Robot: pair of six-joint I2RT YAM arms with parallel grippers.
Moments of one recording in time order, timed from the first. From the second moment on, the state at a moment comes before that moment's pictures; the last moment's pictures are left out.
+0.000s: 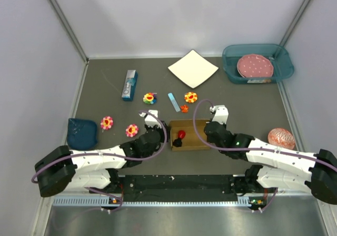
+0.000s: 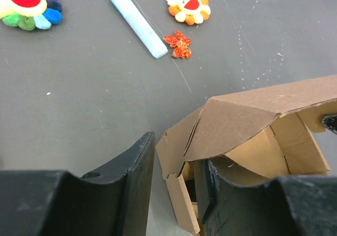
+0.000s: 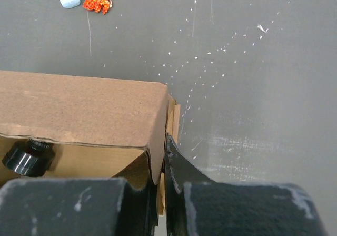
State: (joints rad) left arm -1.07 1.14 0.40 0.39 -0.64 -0.58; right arm 0.99 1.03 0.56 -0.29 0.65 0.63
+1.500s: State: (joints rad) left arm -1.00 1.08 0.34 0.44 -0.64 -0.50; right arm 1.14 1.16 0.61 -0.25 0.75 0.81
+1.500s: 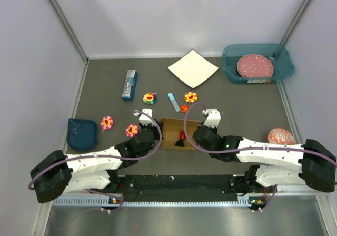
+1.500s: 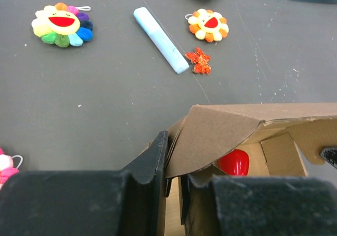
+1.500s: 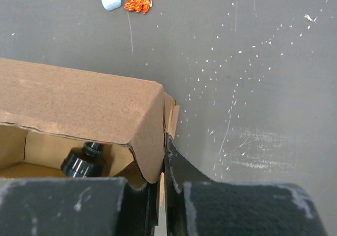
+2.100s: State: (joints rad) left arm -0.99 1.08 0.30 0.46 -0.57 -0.60; right arm 1.15 1.17 0.61 -0.26 0.79 0.82
